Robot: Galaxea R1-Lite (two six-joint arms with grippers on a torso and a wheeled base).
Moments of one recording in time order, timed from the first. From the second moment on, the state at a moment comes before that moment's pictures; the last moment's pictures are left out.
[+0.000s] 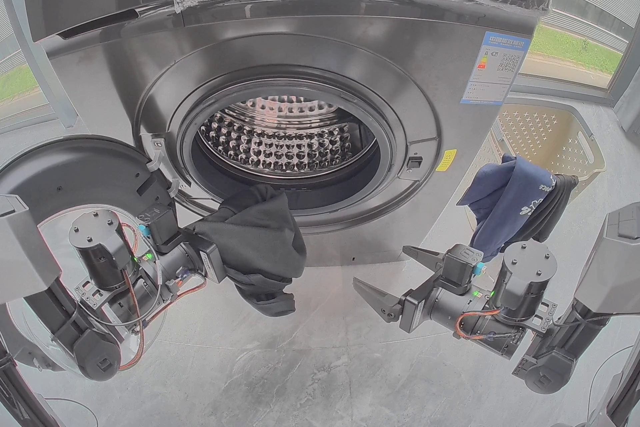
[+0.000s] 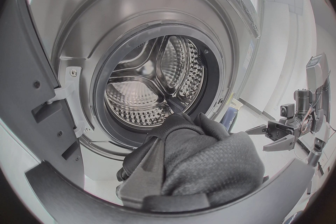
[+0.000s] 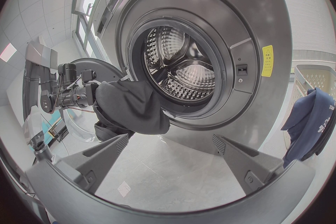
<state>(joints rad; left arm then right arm) -0.41 1.88 -0.35 -1.55 -0.10 -0.06 0.71 2.00 -0.38 -1.55 0.00 0.11</state>
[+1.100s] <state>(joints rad) -0.47 1.94 -0.34 -1.55 -0.09 -0.05 0.75 1.98 -0.34 -1.55 0.00 0.10</state>
